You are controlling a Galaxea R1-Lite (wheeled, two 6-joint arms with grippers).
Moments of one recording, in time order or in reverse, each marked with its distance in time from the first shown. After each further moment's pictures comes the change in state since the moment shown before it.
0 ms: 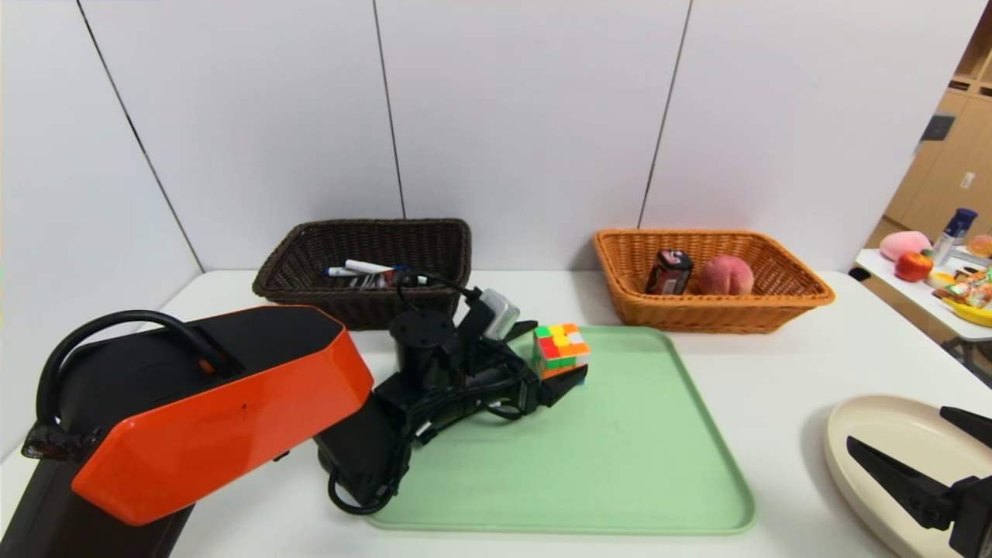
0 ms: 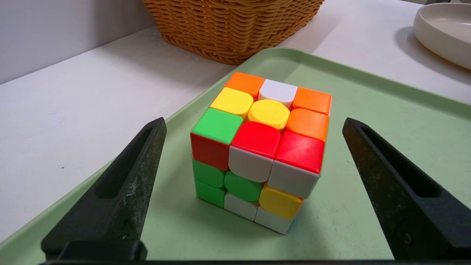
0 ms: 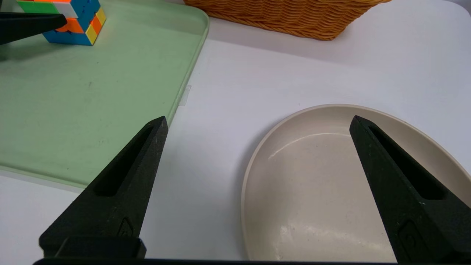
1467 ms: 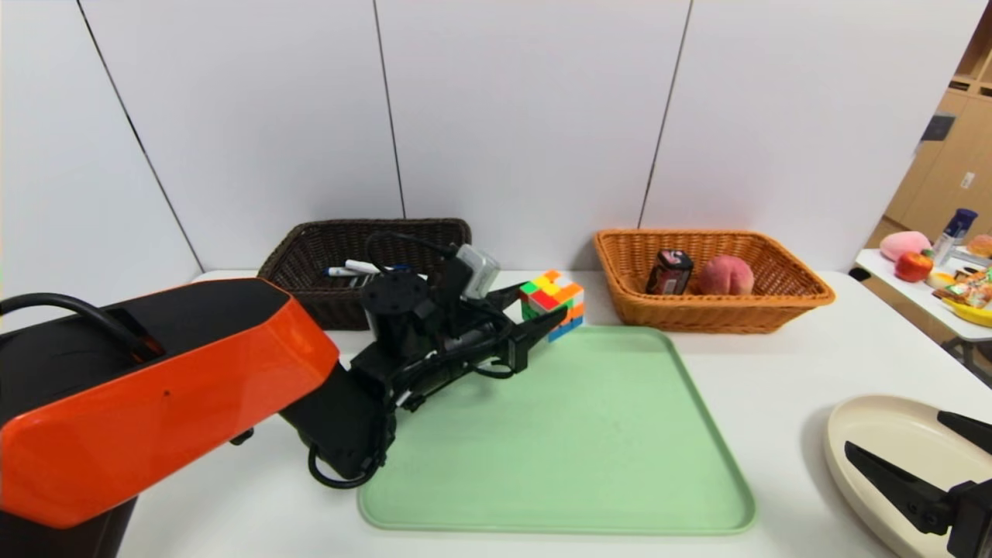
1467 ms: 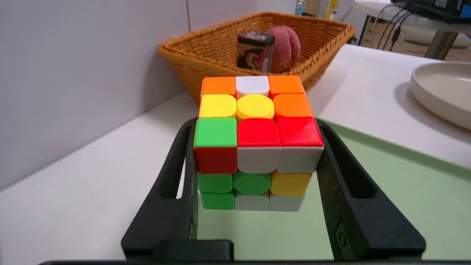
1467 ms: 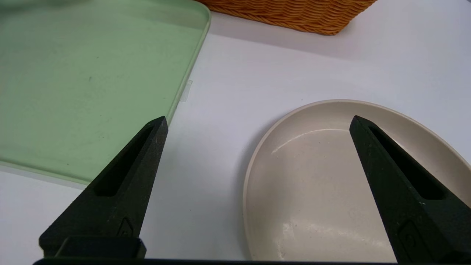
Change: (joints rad) left arm 0.043 -0.125 -0.027 0.006 0.009 -0.003; right arm 0.000 0.003 0.008 0.001 0.002 0.000
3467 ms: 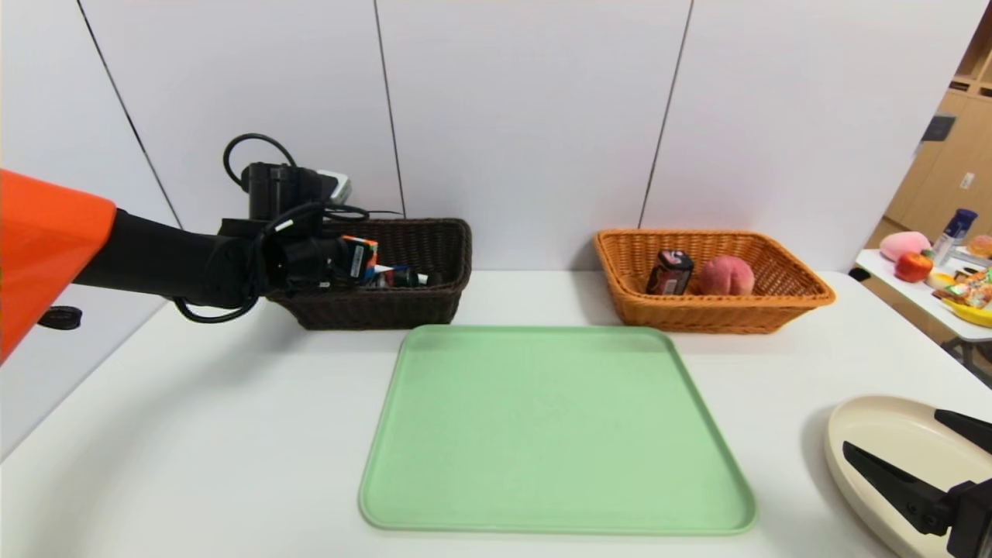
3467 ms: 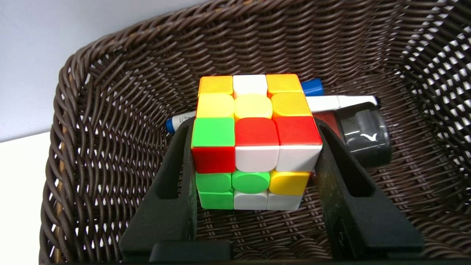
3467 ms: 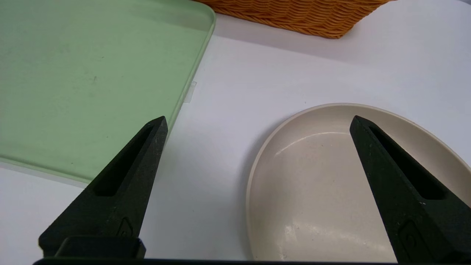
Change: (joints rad) left arm 0.387 -0.173 -0.367 1.066 0.500 0.144; right arm 0.001 0.001 -0.002 0.000 0.013 -0.008
